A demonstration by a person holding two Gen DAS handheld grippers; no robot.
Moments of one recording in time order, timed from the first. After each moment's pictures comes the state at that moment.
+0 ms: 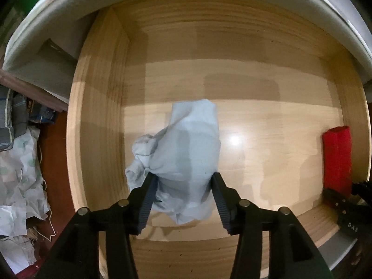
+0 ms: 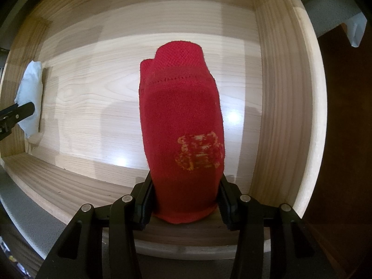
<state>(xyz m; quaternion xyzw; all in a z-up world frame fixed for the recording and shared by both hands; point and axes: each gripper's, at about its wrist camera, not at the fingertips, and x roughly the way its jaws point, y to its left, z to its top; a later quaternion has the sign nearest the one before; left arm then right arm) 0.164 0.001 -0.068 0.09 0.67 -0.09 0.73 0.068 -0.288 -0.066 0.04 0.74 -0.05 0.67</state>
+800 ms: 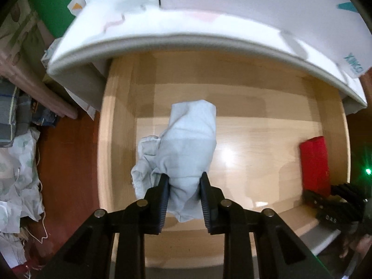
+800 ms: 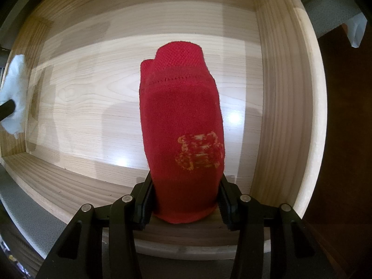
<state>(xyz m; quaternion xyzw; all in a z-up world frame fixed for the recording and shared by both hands) 0.118 0.014 -0.007 0.06 0.63 -0.10 0.77 0.070 -0.289 -0.070 0.04 0.74 -0.05 0.67</state>
